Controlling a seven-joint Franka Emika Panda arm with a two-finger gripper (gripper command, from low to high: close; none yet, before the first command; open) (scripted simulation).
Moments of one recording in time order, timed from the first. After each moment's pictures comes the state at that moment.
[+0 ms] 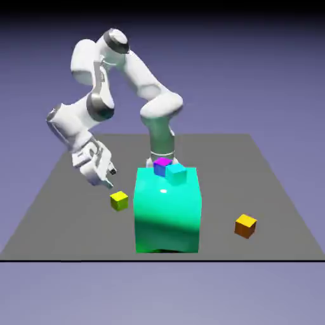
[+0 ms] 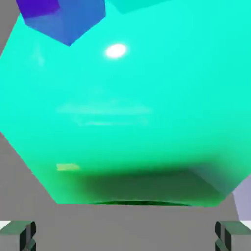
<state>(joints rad) 1.12 -0.78 -1.67 -2.31 -0.28 1.94 -1.18</state>
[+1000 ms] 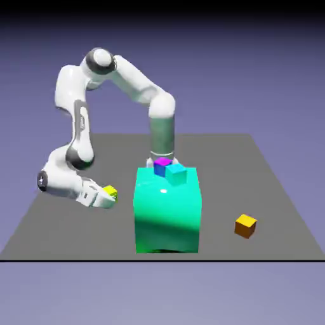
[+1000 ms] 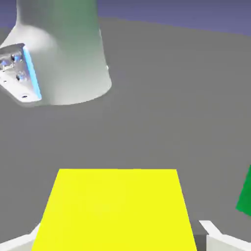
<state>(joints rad) 1.57 -0.75 -2.21 -2.09 -0.22 1.66 -1.68</state>
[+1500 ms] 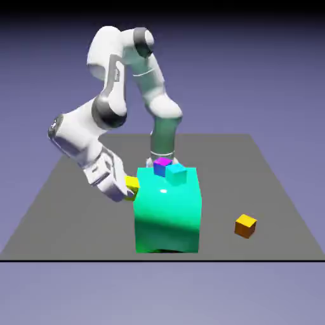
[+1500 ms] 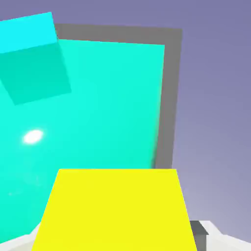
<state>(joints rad) 2.05 -0.37 -2.32 -1.92 0.32 1.73 -1.40</state>
